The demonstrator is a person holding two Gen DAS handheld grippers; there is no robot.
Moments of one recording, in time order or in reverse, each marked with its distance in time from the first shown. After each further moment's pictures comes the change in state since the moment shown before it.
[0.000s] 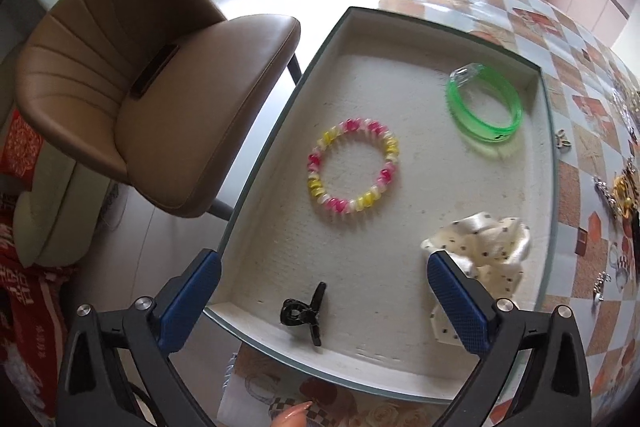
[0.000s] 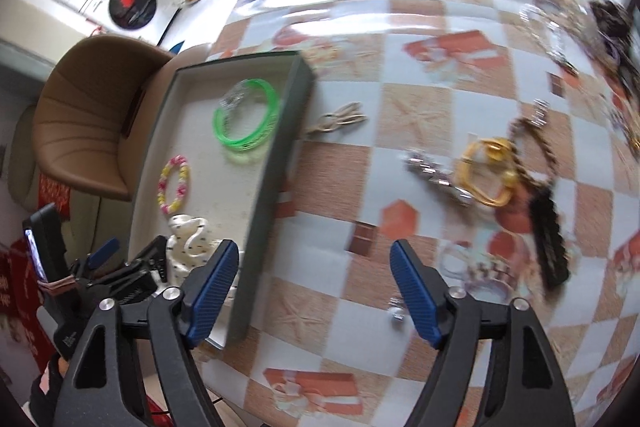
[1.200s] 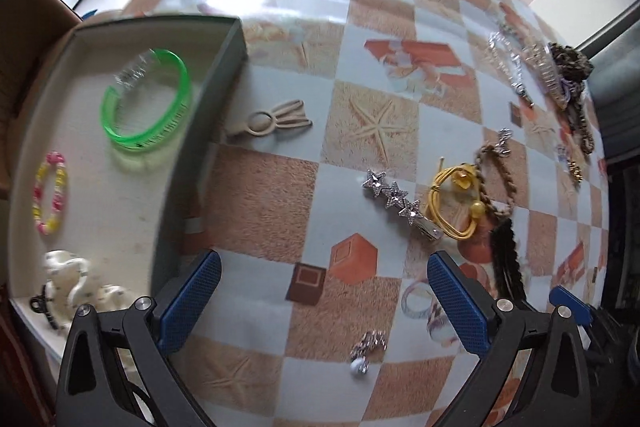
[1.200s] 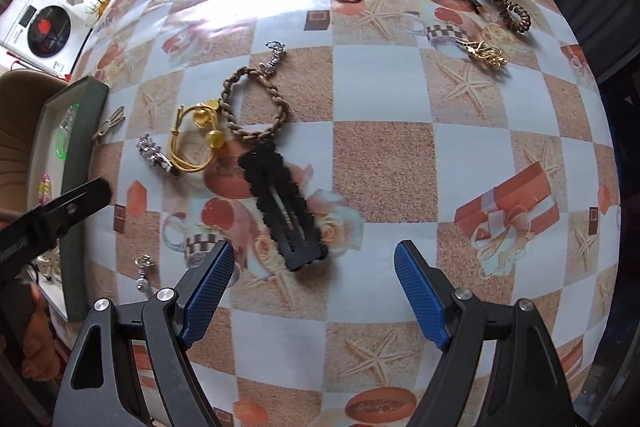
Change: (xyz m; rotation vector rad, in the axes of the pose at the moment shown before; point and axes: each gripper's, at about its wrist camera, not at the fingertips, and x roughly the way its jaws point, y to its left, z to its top) left arm 0.006 -0.219 0.028 0.074 0.166 -0.287; right arm -0.018 -0.161 -0.028 0.114 0.011 -0.257
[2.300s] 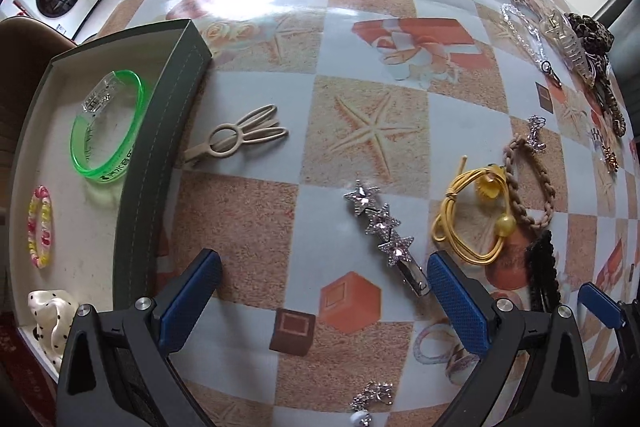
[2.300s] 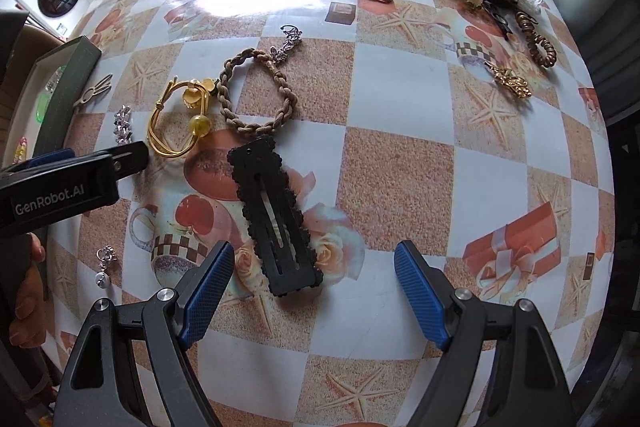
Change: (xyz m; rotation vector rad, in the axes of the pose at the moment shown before) left arm 0.037 -0.027 0.024 0.074 -0.016 0.098; right arm 0.028 0.022 0.009 -0.140 -0.021 -0.084
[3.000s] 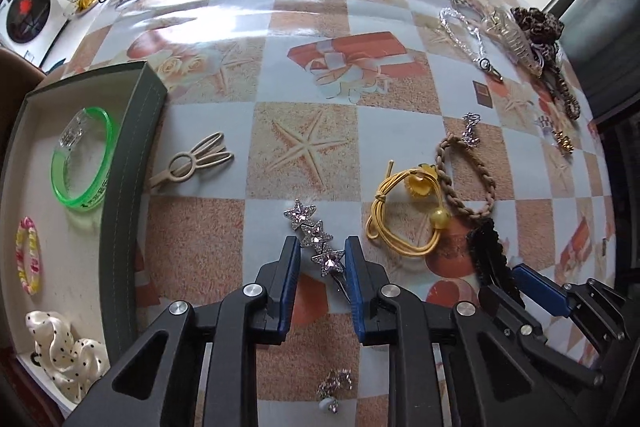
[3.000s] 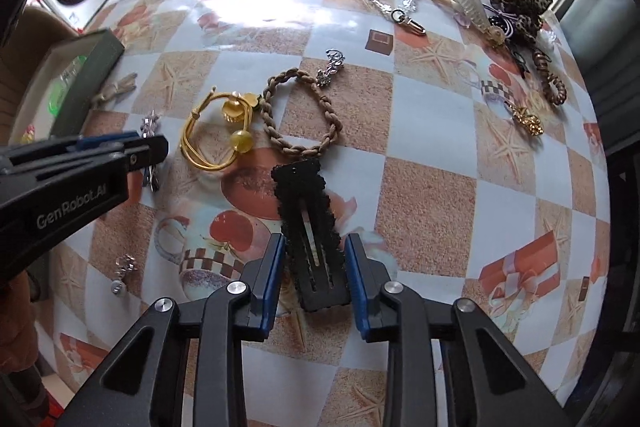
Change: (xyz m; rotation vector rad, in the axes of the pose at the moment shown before) left arm -0.029 -0.010 -0.002 0.089 -0.049 -0.124; right arm -0.018 0.030 -0.001 -0.038 -0.063 0.031
